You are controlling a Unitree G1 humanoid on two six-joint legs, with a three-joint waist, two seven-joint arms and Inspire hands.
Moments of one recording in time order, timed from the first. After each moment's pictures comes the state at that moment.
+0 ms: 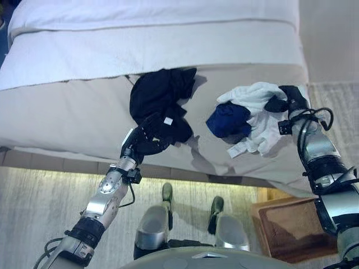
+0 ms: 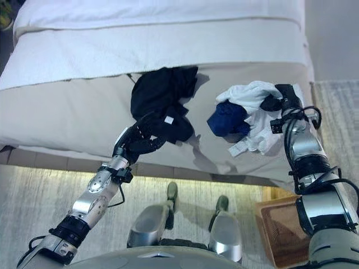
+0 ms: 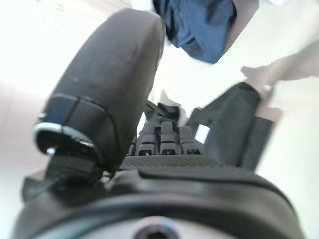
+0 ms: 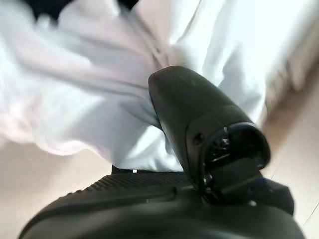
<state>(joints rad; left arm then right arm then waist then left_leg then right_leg) -0.09 0.44 -0.33 0.25 -0.65 -0.17 -0.05 -0.61 -0.66 0.09 0.69 0.58 0.19 -0.06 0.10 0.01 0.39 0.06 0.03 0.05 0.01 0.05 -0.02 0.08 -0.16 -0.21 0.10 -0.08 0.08</state>
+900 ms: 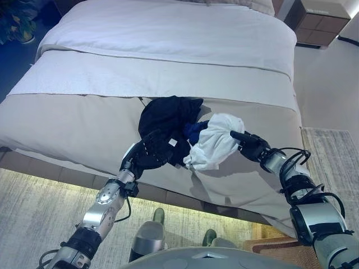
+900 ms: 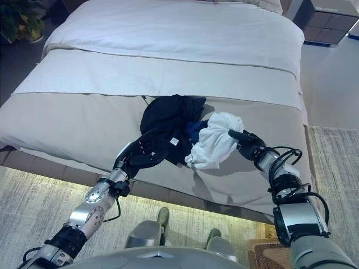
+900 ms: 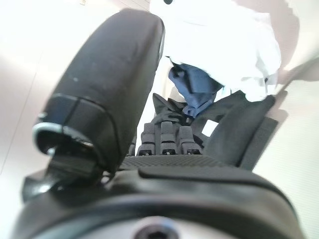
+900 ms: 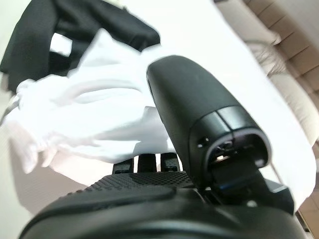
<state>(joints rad) -0.03 0.45 -0.34 0.29 -0.65 -0.13 -0.12 -0.55 -0.49 0.05 0.96 0.88 0.35 0.10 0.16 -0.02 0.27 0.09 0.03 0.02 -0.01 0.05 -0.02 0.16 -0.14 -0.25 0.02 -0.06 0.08</state>
